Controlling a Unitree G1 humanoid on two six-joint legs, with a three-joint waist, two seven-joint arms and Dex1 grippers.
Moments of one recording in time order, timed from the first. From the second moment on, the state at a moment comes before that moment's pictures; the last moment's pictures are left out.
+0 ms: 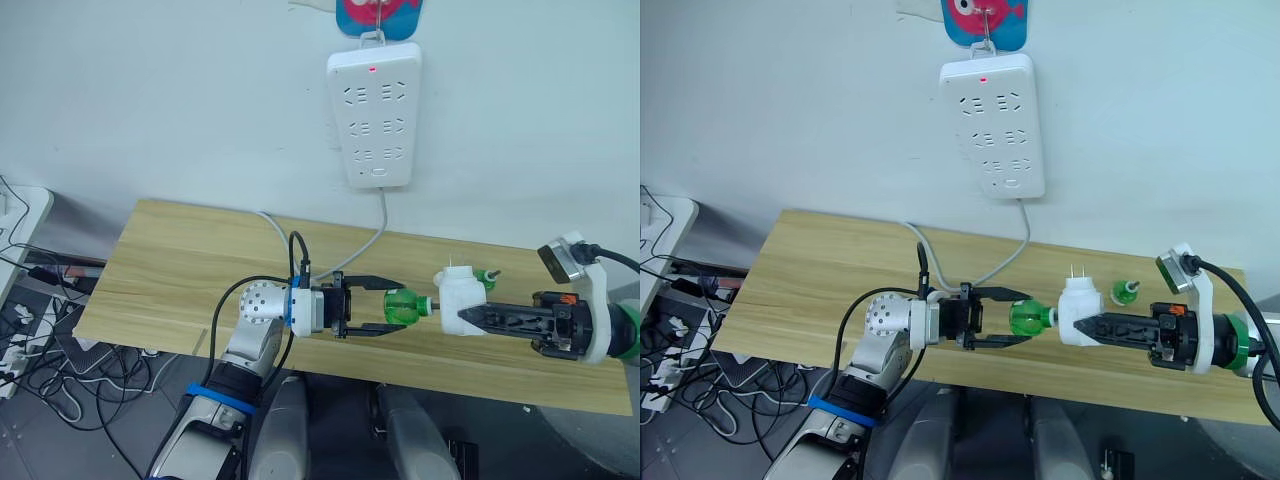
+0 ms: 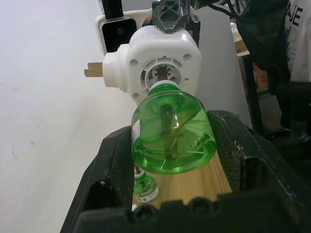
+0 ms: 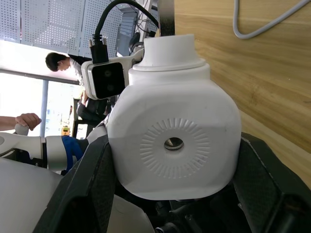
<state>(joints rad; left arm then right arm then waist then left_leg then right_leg) -0.45 0.19 -0.25 0.24 -0.38 -0.43 -1.36 -0.03 -1.22 -0.28 -0.30 1.96 1.15 0.41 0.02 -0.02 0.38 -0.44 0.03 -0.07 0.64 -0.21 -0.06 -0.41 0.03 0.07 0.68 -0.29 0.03</state>
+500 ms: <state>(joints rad) -0.45 0.19 -0.26 0.24 -0.37 -0.42 -1.36 -0.03 -1.22 -0.28 -0.28 1.96 1.17 0.39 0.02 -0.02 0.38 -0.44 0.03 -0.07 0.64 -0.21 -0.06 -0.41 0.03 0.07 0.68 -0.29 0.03</state>
